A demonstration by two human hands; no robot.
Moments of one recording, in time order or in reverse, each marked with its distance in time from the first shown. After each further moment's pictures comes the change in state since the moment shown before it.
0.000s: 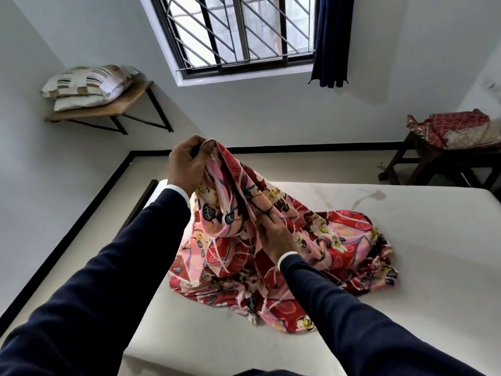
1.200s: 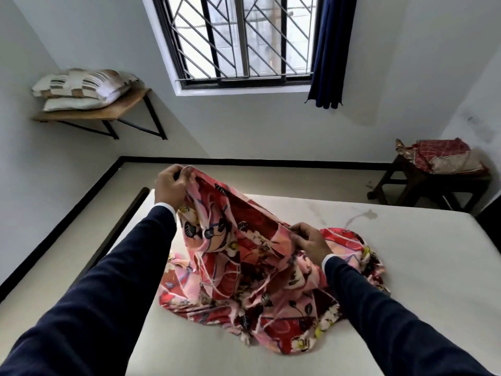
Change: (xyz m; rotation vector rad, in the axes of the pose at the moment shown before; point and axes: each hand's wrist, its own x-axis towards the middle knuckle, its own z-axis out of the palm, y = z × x) left_hand 0.023 -0.084 -0.039 0.166 0.066 -0.222; right_hand 0.023 0.053 -0.065 0.399 -0.189 0.475
